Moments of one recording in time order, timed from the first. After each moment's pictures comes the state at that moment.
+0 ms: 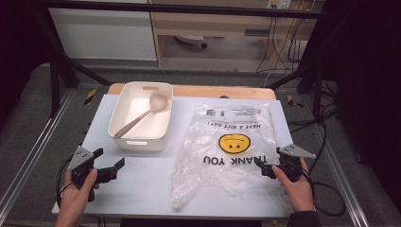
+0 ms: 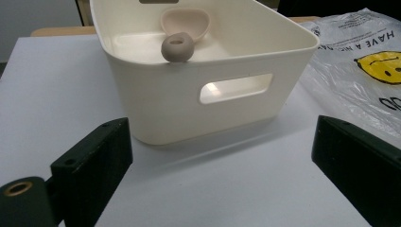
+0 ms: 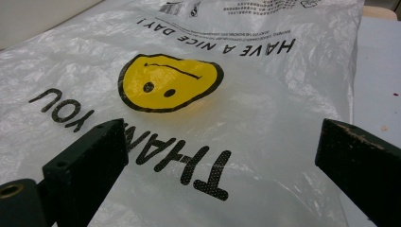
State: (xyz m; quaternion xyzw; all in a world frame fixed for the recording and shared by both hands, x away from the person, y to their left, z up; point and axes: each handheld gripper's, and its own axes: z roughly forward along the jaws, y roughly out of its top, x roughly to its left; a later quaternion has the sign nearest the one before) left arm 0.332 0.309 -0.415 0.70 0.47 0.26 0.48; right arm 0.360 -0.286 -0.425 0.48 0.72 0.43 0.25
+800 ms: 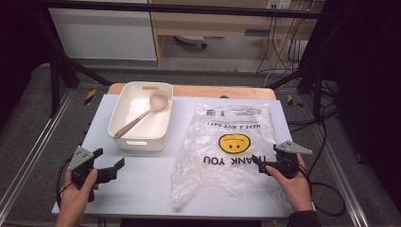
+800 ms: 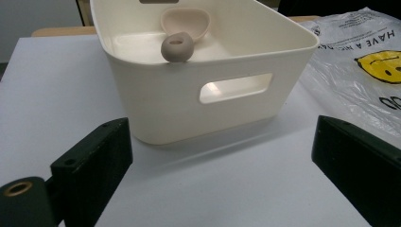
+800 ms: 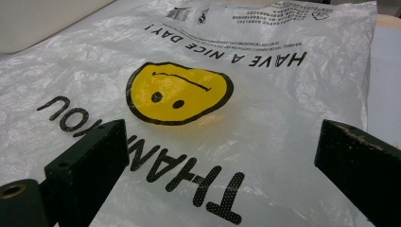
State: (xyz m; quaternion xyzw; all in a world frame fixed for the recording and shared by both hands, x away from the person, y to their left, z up) left arm 0.331 0.309 -0.414 0.70 0.46 0.26 0.48; right arm 0.366 -0.276 -0.415 0.47 0.73 0.43 0.24
